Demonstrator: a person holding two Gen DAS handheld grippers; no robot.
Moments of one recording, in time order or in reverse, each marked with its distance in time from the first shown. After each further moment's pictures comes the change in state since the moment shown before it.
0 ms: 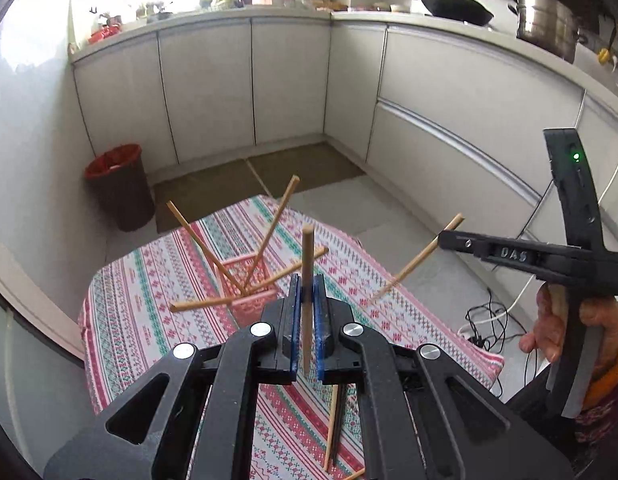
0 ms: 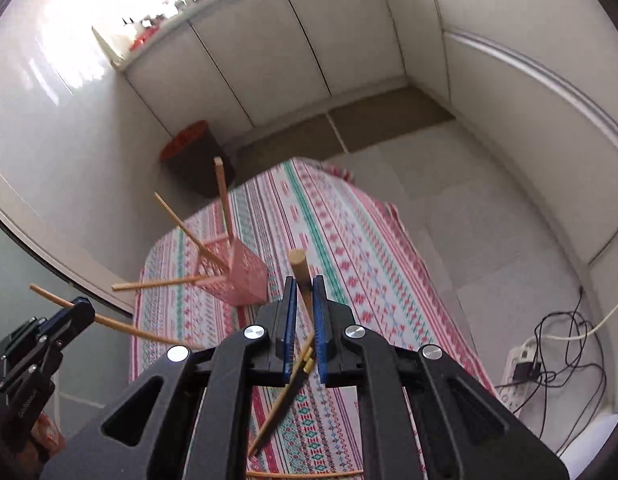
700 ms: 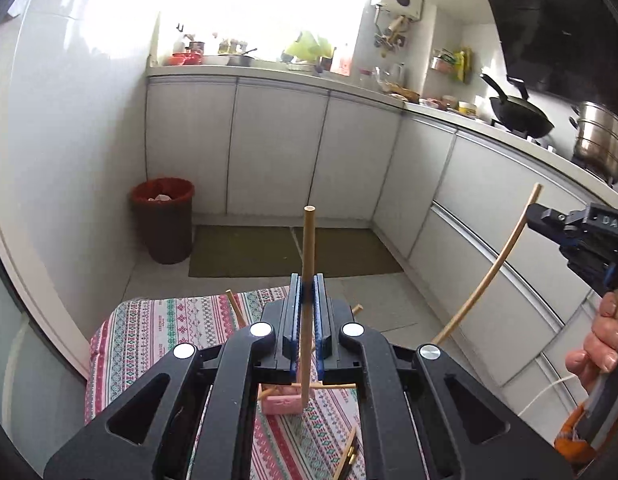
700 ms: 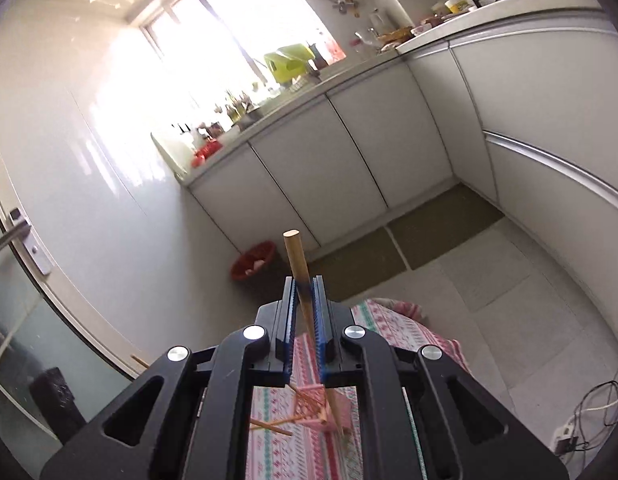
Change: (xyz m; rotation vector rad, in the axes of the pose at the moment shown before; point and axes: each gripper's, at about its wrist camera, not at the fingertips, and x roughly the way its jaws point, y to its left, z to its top) left arm -0.021 0.049 0.063 -0.254 -0.255 0.124; right arm -0.073 0.037 0.112 0.060 -0.328 0.241
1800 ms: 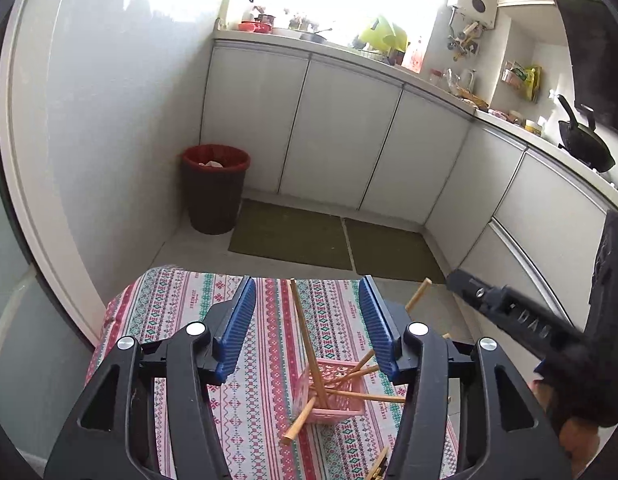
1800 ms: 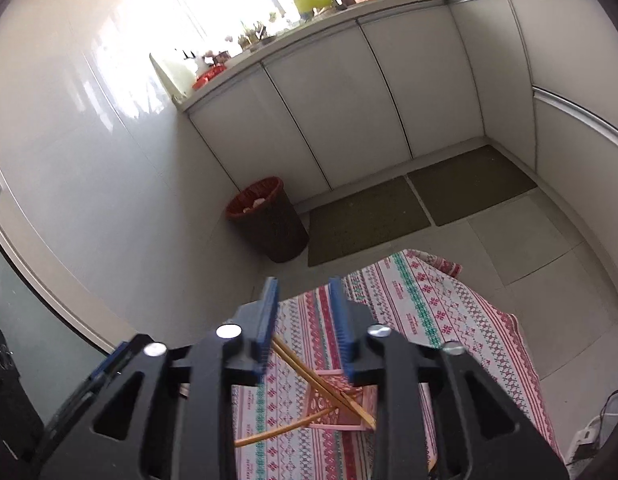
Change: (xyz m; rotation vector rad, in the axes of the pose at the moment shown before) left arm 0.039 0.055 -0.006 -0.164 0.045 0.158; right arm 0.164 0.040 -0.092 -0.124 0.208 -0.080
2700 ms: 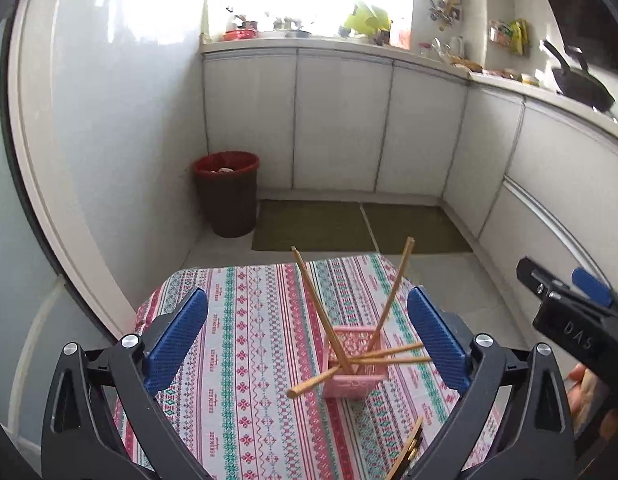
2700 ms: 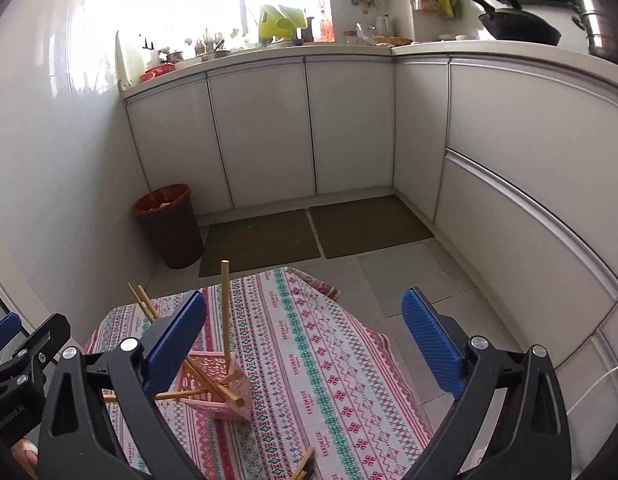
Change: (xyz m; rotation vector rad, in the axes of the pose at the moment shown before) left arm -0.011 -0.028 -0.035 0.175 0.022 0.095; right arm -0.073 -0.027 -0.033 -0.170 -0.140 -0.363
